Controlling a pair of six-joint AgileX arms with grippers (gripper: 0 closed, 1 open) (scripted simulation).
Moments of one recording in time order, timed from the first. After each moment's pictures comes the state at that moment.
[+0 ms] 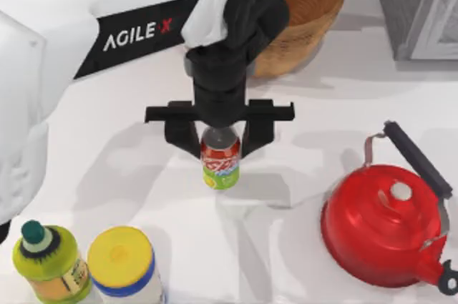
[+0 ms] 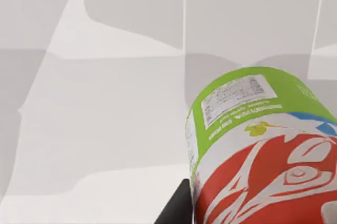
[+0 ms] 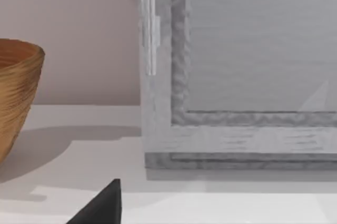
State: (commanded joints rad) left arm -0.67 2.19 1.78 -1.16 0.00 -0.64; right arm 0.00 0.00 0.00 0.00 0.00 0.00
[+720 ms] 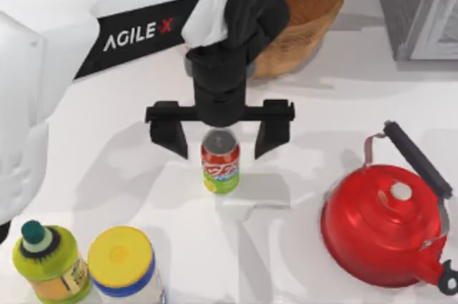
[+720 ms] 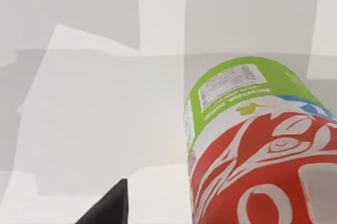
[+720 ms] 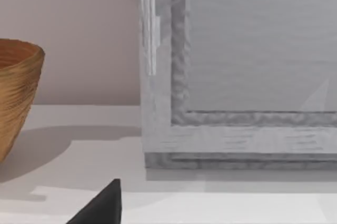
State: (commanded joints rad) left arm -0.67 2.19 1.78 -1.16 0.00 -0.64; right arm 0.00 0.00 0.00 0.00 0.00 0.00
